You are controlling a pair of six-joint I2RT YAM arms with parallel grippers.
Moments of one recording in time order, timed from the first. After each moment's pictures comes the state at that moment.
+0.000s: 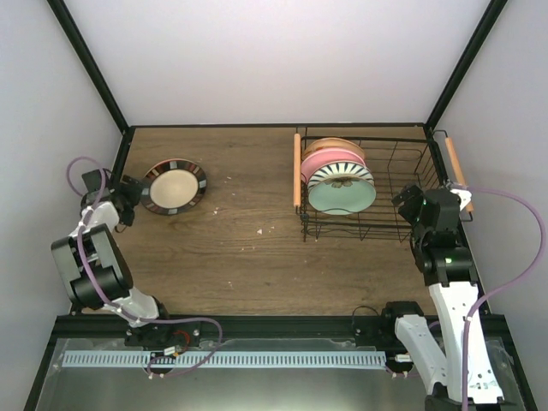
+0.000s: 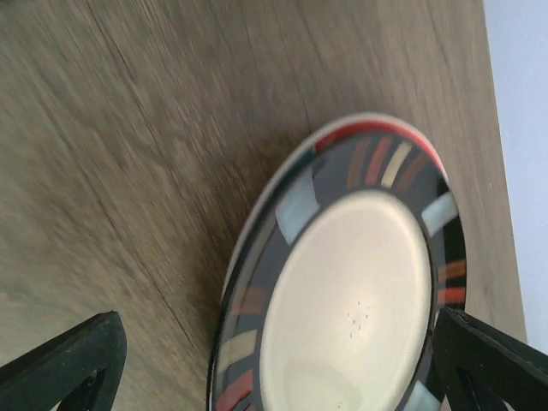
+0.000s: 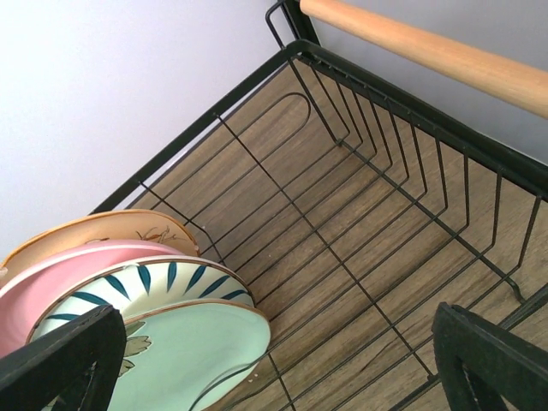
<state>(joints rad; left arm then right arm) 0.43 1.57 0.87 -0.16 0.33 -0.86 0.02 0.68 0.86 -0.67 0.28 0.68</state>
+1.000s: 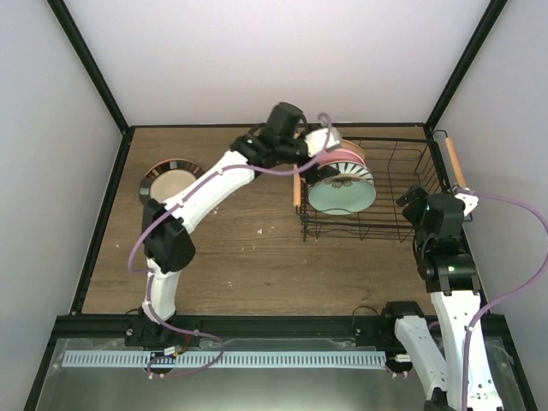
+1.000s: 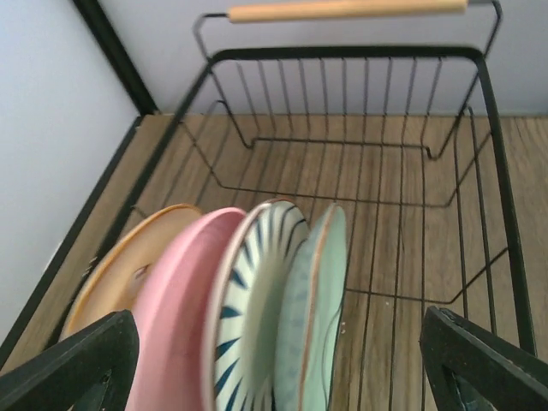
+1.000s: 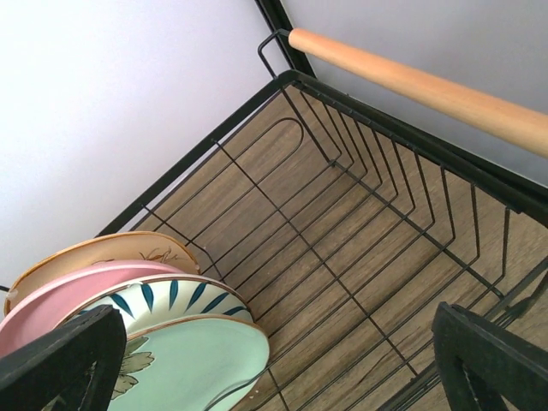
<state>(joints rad) -0.70 2.00 2.02 -0.54 0.51 0.42 0.02 0.63 0.86 -0.68 0.32 0.69</state>
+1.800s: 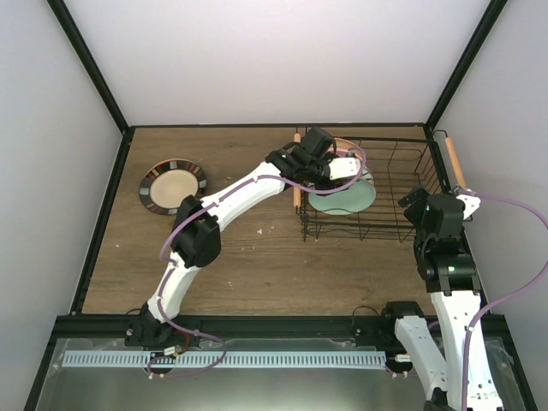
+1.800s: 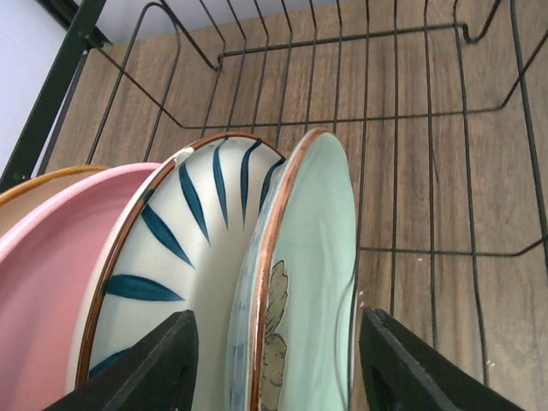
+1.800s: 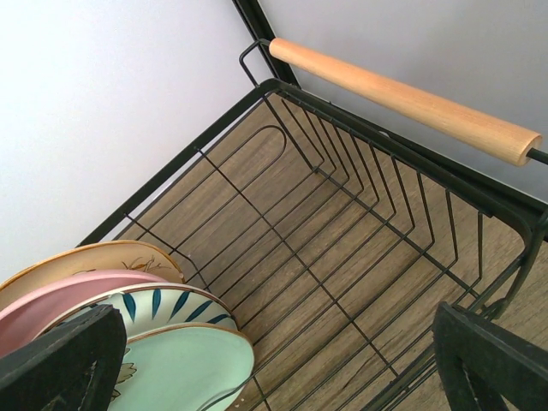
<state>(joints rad) -0.83 2.24 2.14 -0.61 0.30 0.61 0.02 0.62 0.87 -0.70 0.37 0.69</state>
